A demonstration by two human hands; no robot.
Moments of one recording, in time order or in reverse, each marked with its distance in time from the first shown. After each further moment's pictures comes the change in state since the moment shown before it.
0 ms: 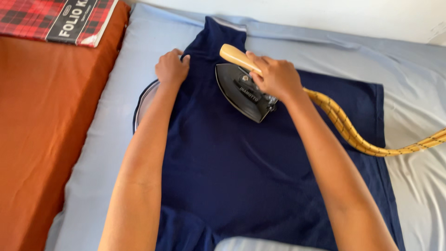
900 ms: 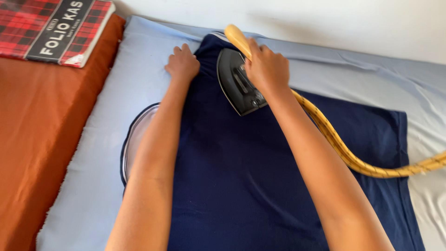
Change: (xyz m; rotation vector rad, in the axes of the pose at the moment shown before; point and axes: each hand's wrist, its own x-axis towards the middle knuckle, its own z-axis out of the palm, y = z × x) left_hand 0.098 -0.011 0.108 0.093 -0.145 -0.190; right_hand 0.093 0.021 0.075 -0.186 -0.015 0.301
